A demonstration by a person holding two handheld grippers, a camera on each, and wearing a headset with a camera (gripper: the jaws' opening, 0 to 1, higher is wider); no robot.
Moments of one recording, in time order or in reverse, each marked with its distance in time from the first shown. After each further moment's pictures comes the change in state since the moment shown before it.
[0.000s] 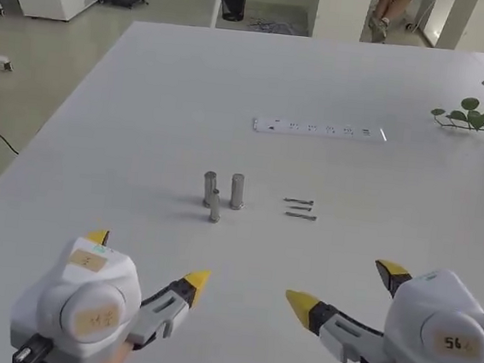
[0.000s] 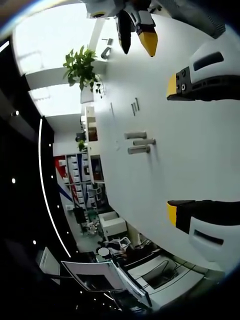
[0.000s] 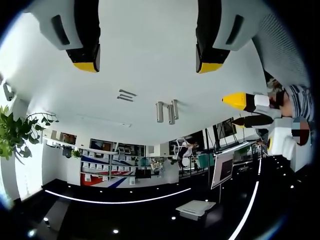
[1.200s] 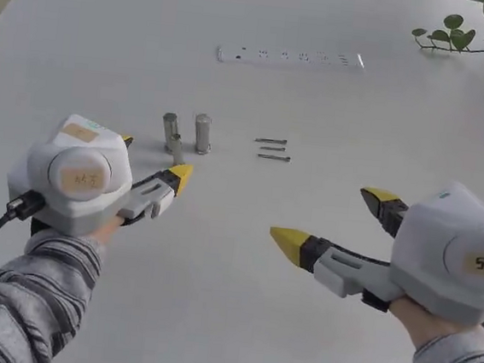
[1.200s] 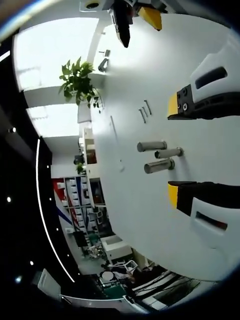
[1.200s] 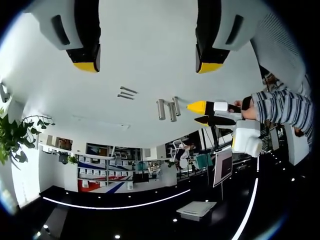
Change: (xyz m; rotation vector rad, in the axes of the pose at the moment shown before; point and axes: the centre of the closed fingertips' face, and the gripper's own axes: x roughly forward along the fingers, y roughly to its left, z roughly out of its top) left arm 0.105 -0.019 0.027 0.046 0.017 -0.214; right arm 0.005 -0.013 0.015 0.037 0.040 0.051
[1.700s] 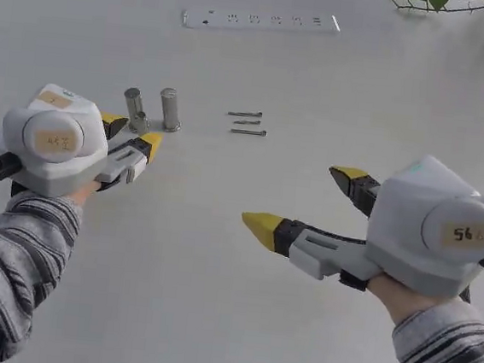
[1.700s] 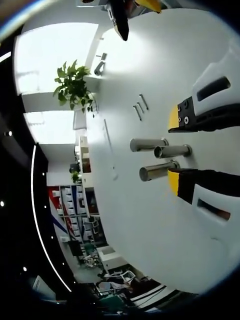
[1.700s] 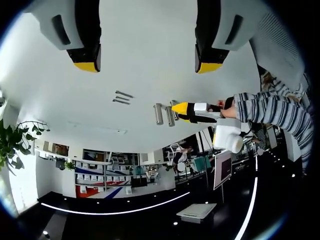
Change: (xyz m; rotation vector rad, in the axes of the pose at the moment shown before) left arm 0.053 0.005 -0.018 -0.009 0.030 -0.093; right arm 0.013 0.004 -0.008 0.028 0.037 0.038
